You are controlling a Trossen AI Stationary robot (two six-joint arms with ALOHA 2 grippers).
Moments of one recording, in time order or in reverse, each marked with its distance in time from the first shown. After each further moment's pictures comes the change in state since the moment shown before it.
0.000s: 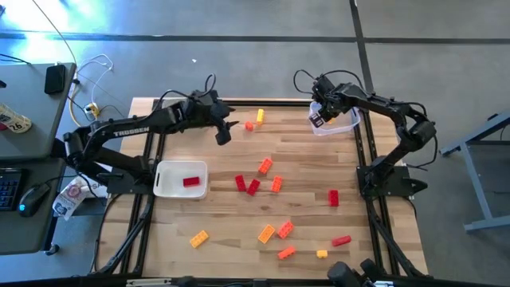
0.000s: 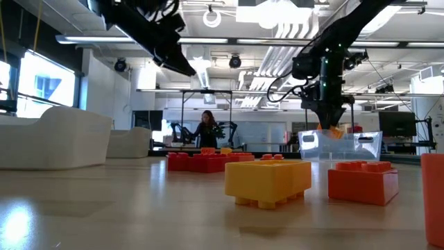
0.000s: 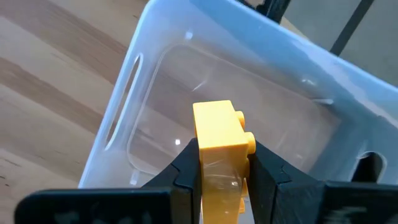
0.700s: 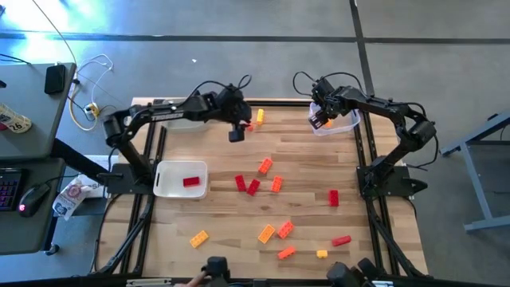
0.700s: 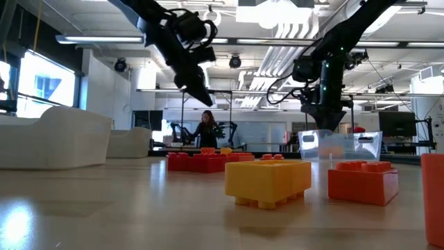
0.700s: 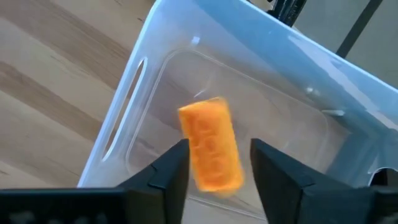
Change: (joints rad) left arm 0.045 0.398 0.325 -0.232 0.083 0.239; right arm 0.001 0.000 -0.045 0.083 0.001 -0.035
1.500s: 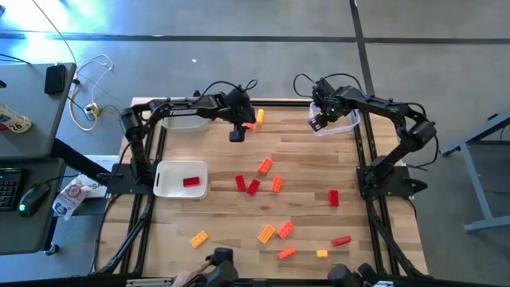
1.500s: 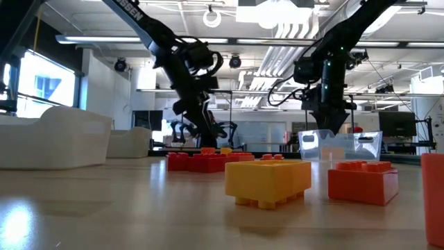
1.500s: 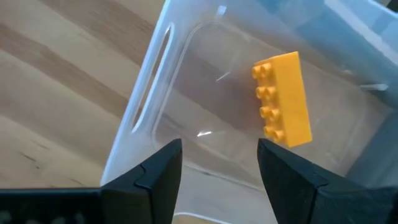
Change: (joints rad) left arm 0.051 0.172 0.034 0.000 0.023 0.149; right arm 0.000 -0.003 0.002 -0.066 -0.100 0.062
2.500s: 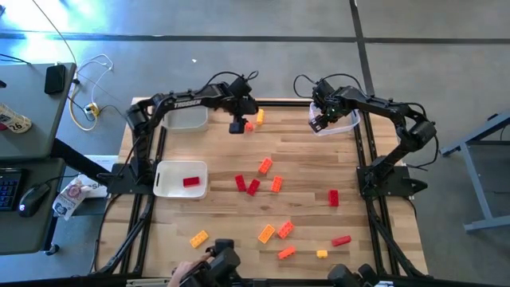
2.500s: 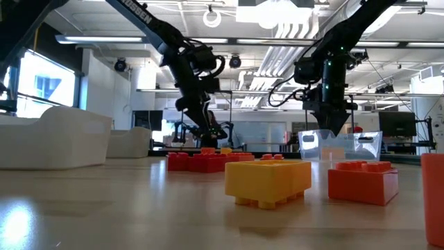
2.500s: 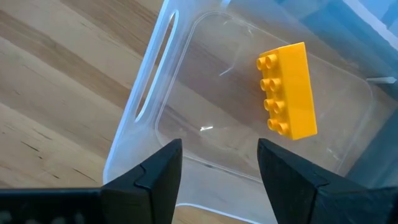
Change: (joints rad) left arm 0.054 0.083 0.179 -0.181 0.015 0.047; right arm 0.000 -0.001 0.000 -0.021 -0.009 -0.010
